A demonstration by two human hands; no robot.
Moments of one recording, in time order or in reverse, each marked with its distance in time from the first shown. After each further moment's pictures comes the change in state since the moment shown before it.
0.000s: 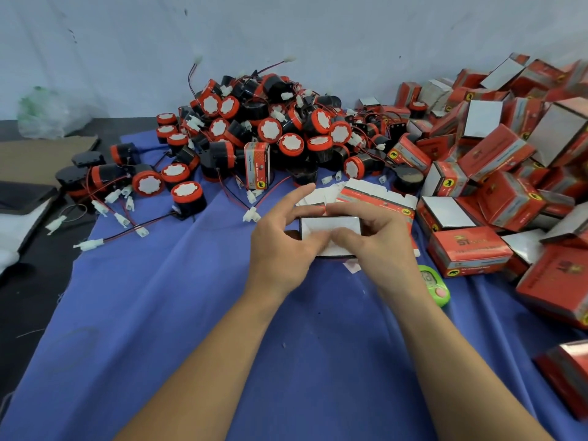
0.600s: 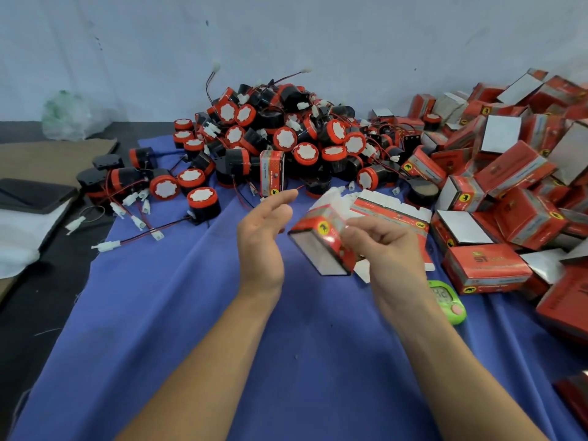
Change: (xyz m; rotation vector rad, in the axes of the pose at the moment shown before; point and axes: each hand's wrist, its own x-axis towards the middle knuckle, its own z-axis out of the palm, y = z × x) left_hand 0.014 -0.003 -0.023 -0.424 0.208 -0.119; right_hand -0.003 -0.013 0.017 0.327 0.059 0.153
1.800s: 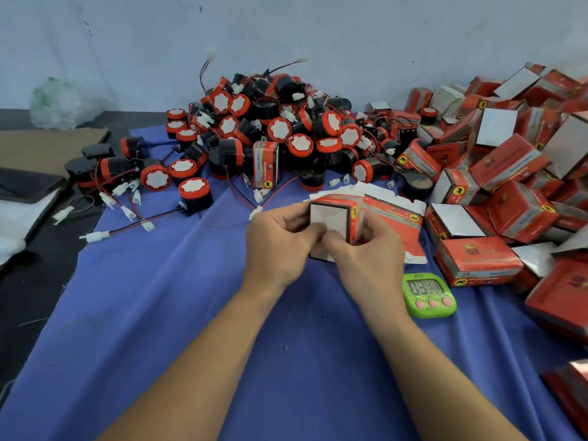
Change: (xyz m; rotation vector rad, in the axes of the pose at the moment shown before) left_hand -0.009 -0.010 0.016 0.224 -0.177 0.017; right_hand -0.012 0.013 0.011 -0.409 0.162 -0.129
